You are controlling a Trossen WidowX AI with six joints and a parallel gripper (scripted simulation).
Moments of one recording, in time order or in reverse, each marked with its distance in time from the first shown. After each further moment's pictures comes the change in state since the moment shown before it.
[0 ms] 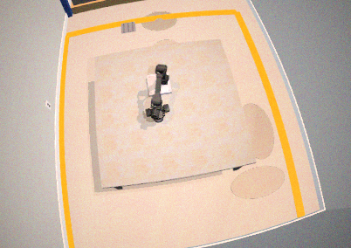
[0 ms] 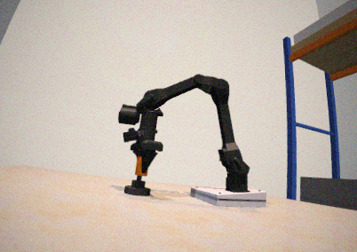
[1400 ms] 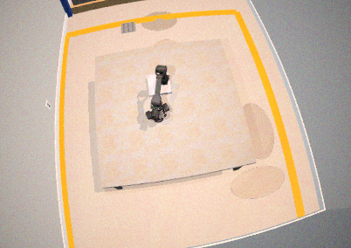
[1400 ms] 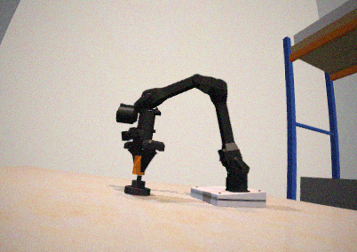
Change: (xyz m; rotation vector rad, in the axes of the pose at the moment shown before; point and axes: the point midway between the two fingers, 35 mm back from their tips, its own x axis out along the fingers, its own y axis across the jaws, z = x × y) arm -0.002 -0.003 0.008 -0.214 -0.004 -0.002
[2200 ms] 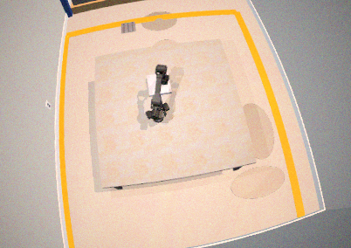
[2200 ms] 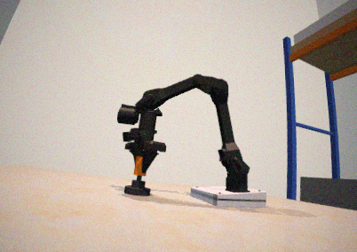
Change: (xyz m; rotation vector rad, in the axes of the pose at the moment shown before) arm 0.003 0.003 -0.004 -0.001 0.003 0.002
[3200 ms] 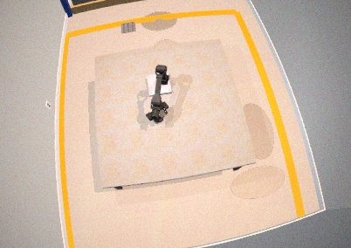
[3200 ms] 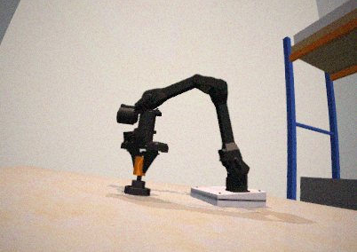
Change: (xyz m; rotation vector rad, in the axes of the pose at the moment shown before) arm -0.001 -0.002 0.002 -0.208 -0.002 -0.002
